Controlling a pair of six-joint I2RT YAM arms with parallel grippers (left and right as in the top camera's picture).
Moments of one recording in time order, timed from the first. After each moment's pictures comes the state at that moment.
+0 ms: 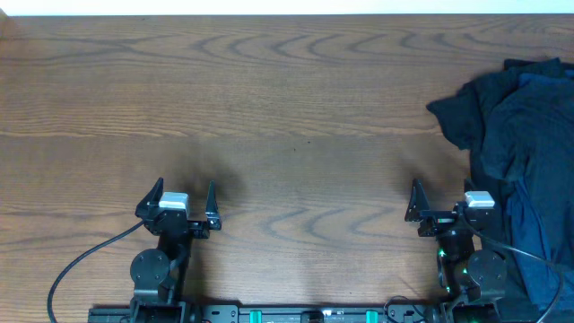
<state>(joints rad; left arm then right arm) -0.06 0.01 0.01 -0.10 0.04 0.01 0.08 0.01 0.01 -0.07 0.02 0.15</state>
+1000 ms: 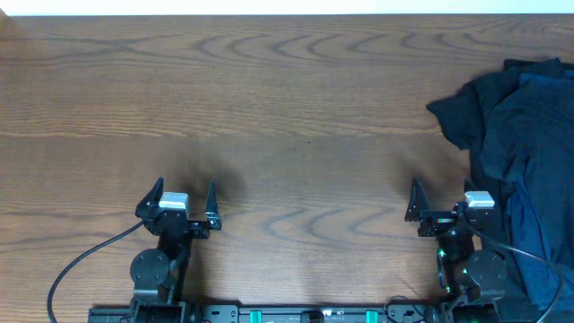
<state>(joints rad) -0.06 0.01 0.01 -0.10 0.04 0.01 0.08 0.01 0.01 -0.07 0.02 0.15</state>
